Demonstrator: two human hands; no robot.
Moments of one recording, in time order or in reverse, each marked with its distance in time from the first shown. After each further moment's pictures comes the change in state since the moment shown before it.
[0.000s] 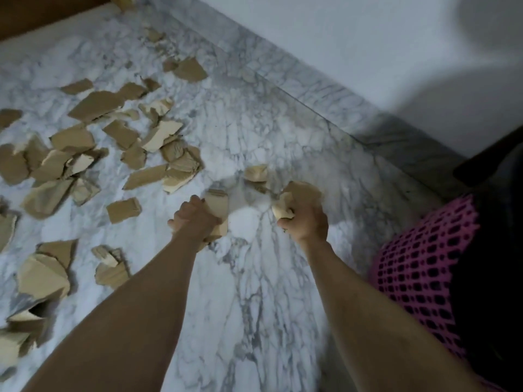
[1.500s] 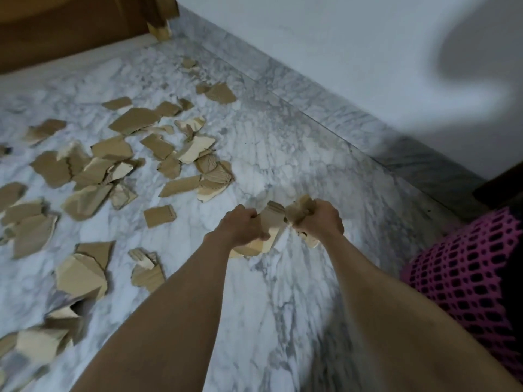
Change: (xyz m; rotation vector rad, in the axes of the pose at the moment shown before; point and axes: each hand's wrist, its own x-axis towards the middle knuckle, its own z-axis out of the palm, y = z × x) left_hand -0.025 -0.012 -0.027 -0.103 -0.225 0.541; right_hand -0.015 -0.068 -0.015 0.074 -0.042 0.170
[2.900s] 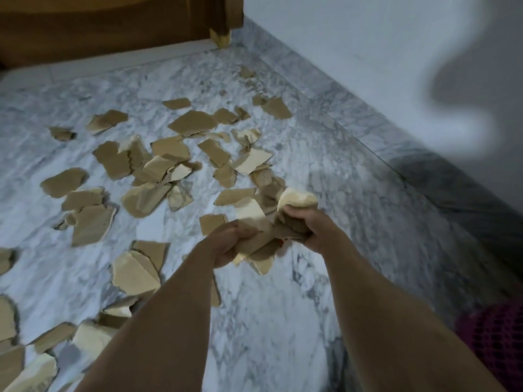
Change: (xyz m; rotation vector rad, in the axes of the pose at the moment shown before) left_hand -0.022 -0.134 -0.063 -1.394 -0.078 -0.235; right_hand -0.006 -0.125 0.080 0.901 -0.629 0.052
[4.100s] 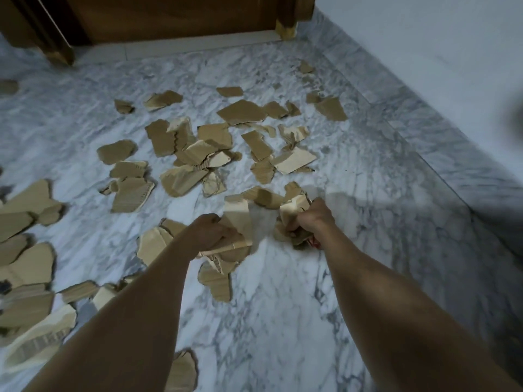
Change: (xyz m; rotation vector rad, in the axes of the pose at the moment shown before) left_hand -0.030 0.015 -0.068 0.554 0.476 -0.016; right_hand 0.068 -0.005 0.052 -1.066 0.272 -0.013
